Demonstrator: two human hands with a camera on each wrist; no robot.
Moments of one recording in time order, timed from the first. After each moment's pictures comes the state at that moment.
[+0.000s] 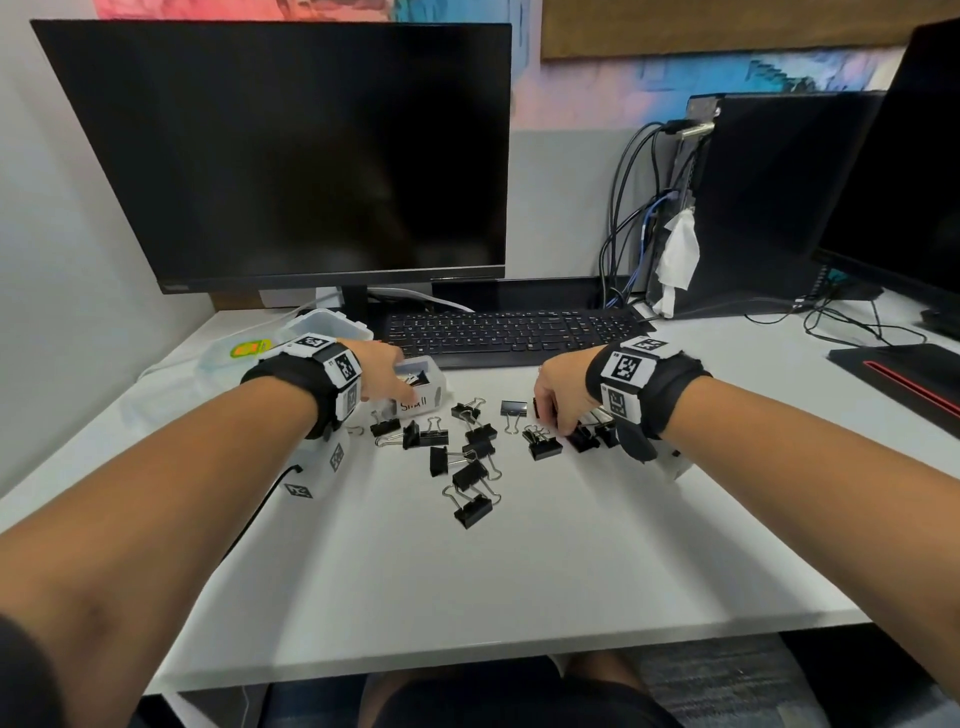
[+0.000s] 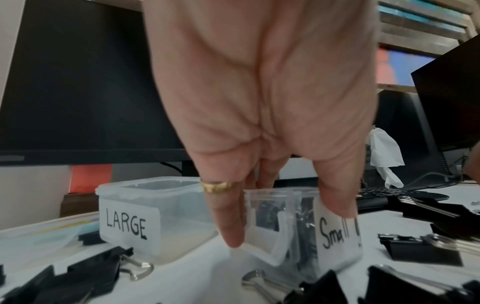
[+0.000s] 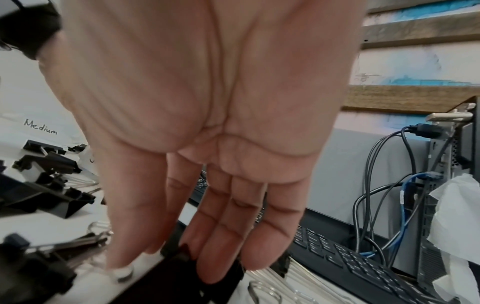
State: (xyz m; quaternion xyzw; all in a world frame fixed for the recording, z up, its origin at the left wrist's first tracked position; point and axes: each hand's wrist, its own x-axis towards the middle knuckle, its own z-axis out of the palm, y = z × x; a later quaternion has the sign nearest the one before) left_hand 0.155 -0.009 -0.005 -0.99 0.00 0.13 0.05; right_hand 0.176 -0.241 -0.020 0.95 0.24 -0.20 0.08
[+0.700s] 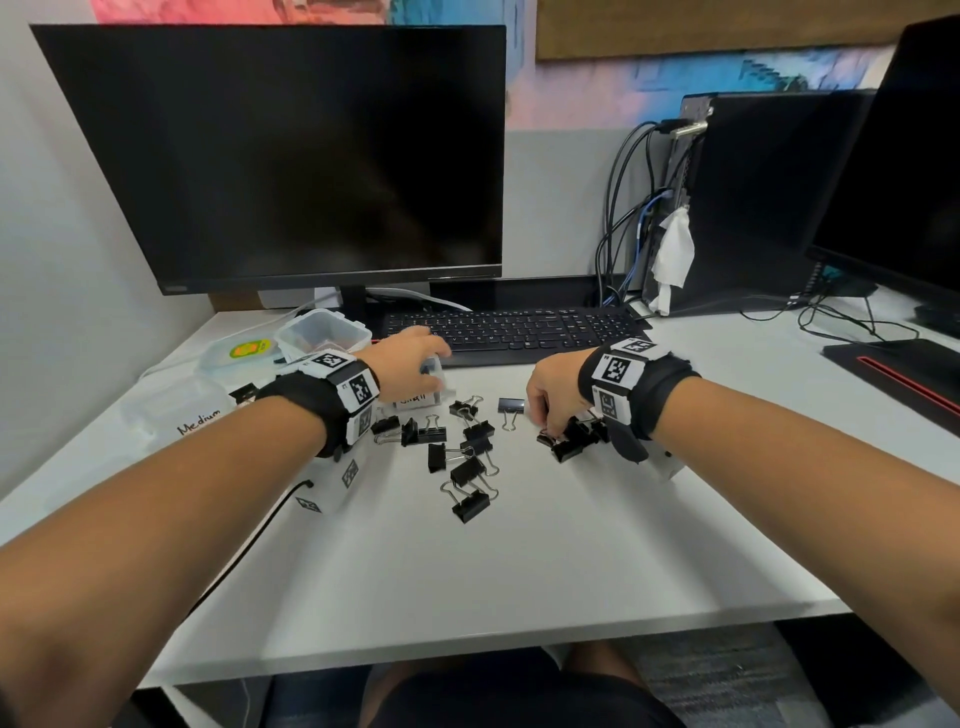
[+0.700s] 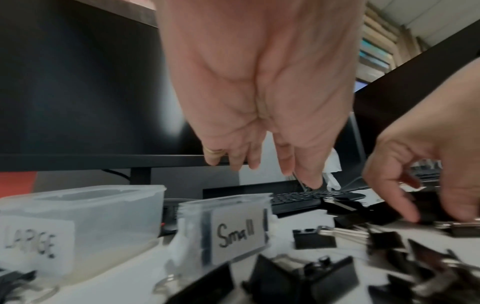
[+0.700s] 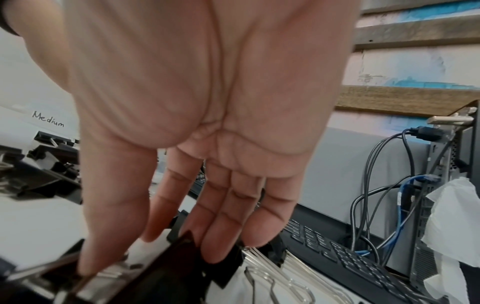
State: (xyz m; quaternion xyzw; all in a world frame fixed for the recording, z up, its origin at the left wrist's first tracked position) left_hand 0.150 -0.027 -0.012 -0.99 0.13 0.05 -0.04; right_hand 0.171 -0.239 -0.025 0.95 0.24 -0.18 0.05
